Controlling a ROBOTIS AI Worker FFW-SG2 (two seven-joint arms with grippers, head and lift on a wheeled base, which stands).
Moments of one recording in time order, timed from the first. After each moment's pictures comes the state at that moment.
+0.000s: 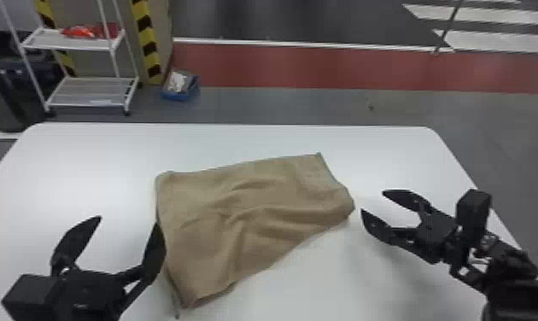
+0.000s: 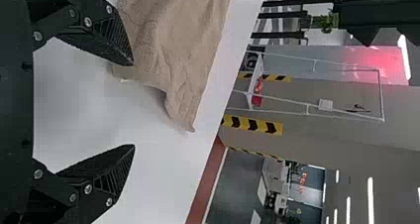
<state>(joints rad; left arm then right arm) 0.59 0.00 0.04 -2.02 -0.06 -0.10 -0.13 0.07 -0.13 -0.33 -1.52 0.15 0.02 0.94</state>
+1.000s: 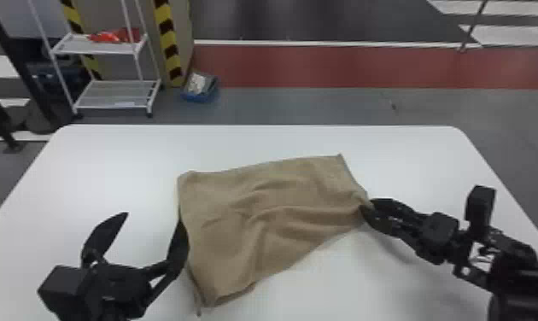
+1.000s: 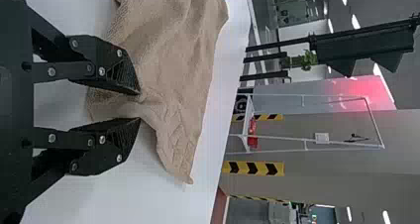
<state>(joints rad) 0.59 0.00 0.04 -2.03 -0.06 -0.08 -0.13 -0.02 -0.13 -0.29 -1.38 0.08 0.05 1.08</state>
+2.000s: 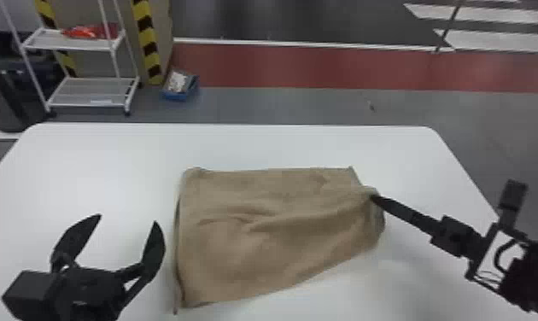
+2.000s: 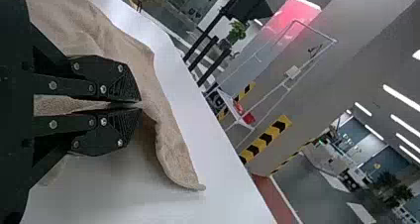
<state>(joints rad) 0.58 0.00 0.04 -2.01 -0.06 -0.09 -0.13 -0.02 -0.12 -0.50 -1.68 -0.33 0.99 1.00</state>
